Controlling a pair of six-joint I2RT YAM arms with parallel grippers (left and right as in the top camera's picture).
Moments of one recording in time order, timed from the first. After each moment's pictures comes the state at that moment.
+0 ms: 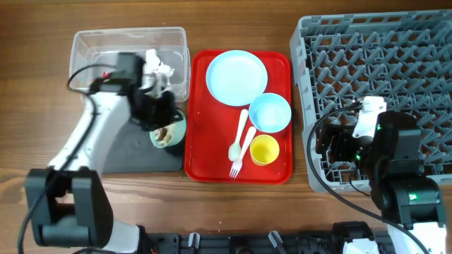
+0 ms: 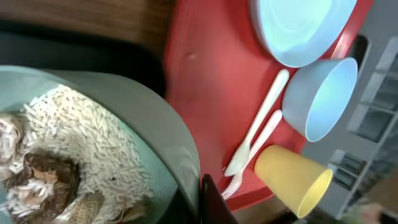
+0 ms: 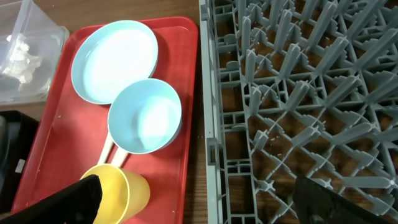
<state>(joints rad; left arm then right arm) -0.08 1.66 1.17 -0.90 0.50 -0.35 0.05 0.80 0.87 -0.85 -0.12 0.15</state>
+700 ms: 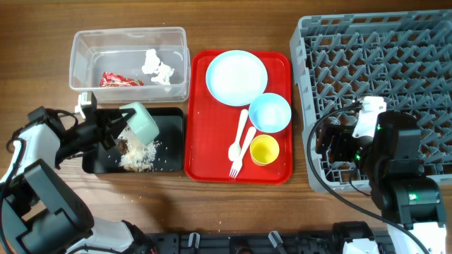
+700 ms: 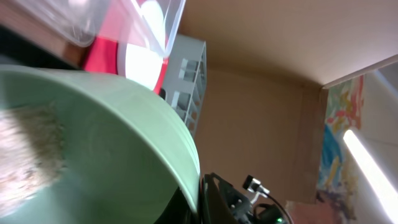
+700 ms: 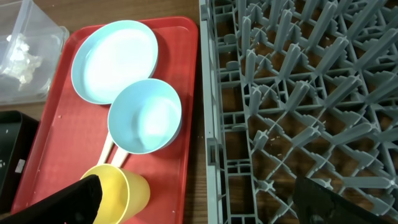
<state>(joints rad) 0.58 1.69 0.95 -0.96 1.40 -0.04 0.05 0.80 0.87 -0.85 -0.12 0.15</state>
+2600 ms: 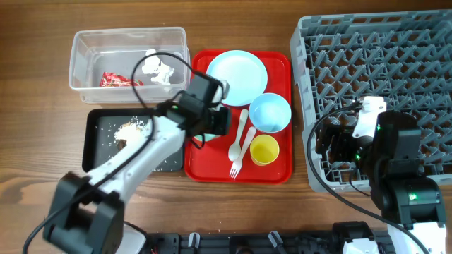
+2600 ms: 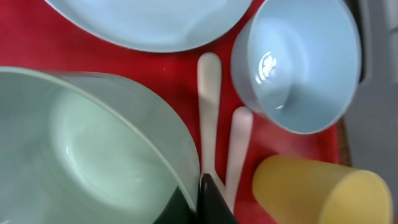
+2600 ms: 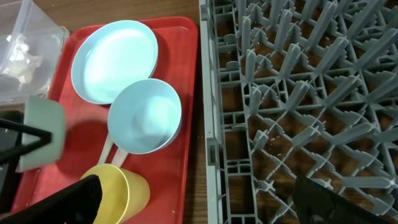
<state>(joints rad) -0.54 1.62 1.05 -0.53 0.20 -0.37 0.05 0.80 0.87 -0.85 -0.12 0.15</state>
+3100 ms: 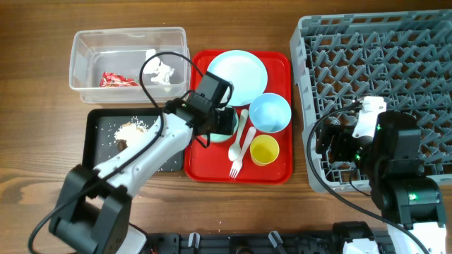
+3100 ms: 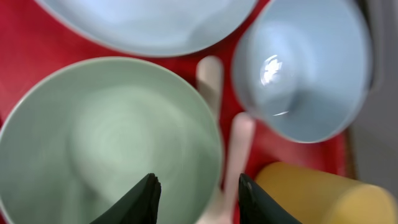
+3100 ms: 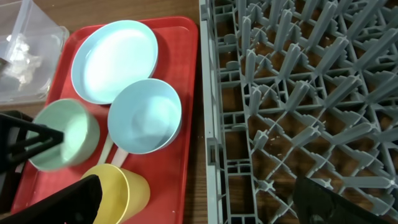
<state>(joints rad) -0.56 1.64 1.09 -0.54 0.19 -0.40 0.05 0.80 0.87 -0.85 -0.12 0.15</state>
